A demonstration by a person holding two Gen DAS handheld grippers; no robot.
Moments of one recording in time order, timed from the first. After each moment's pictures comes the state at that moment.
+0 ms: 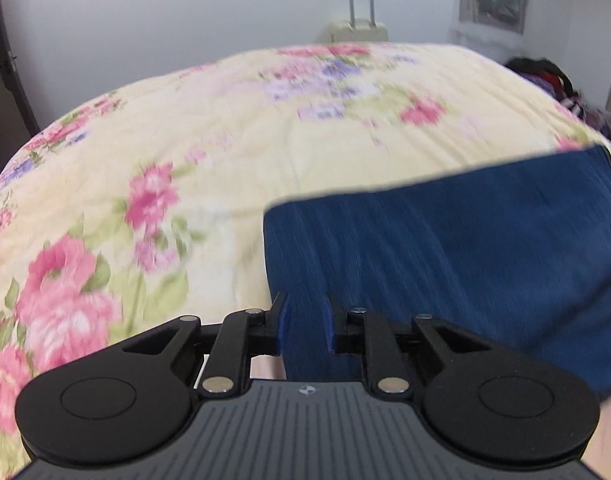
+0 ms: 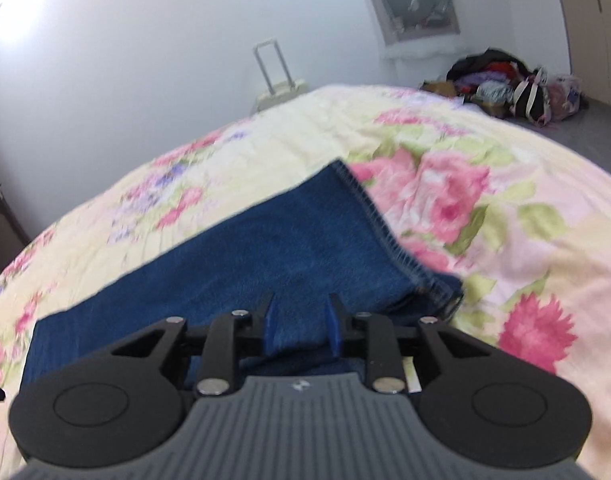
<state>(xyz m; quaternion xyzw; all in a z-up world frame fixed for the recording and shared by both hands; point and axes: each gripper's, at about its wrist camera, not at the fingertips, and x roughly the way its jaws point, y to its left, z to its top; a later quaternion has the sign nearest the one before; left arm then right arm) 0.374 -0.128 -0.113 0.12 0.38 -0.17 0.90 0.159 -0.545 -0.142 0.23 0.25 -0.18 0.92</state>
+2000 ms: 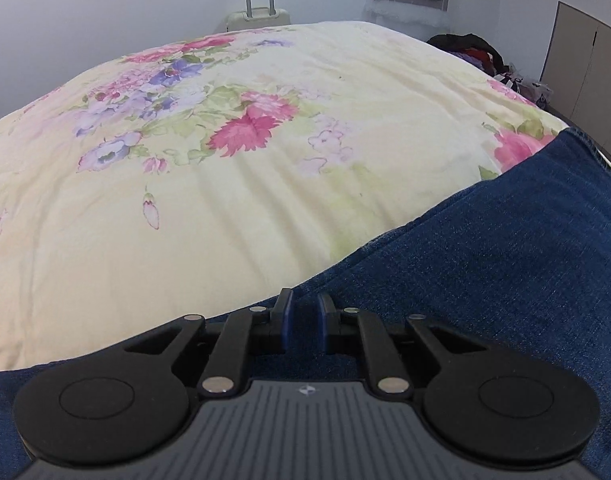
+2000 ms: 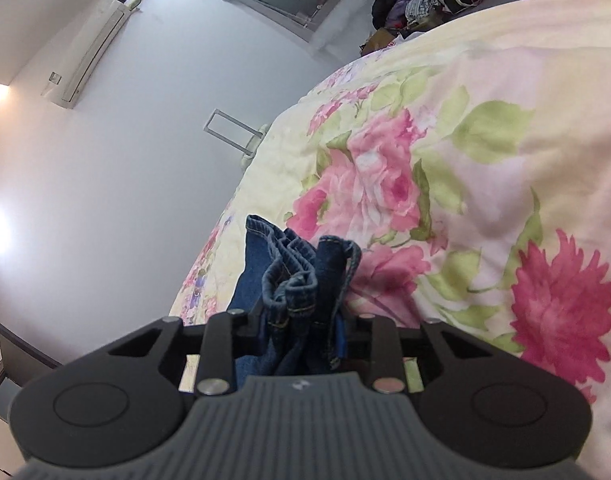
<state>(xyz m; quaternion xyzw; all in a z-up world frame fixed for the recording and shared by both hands) 0.451 -0.342 -0.185 0.14 0.40 -0.29 0.86 0.170 -0.649 -0.209 0.52 0.13 -0.16 0.83</state>
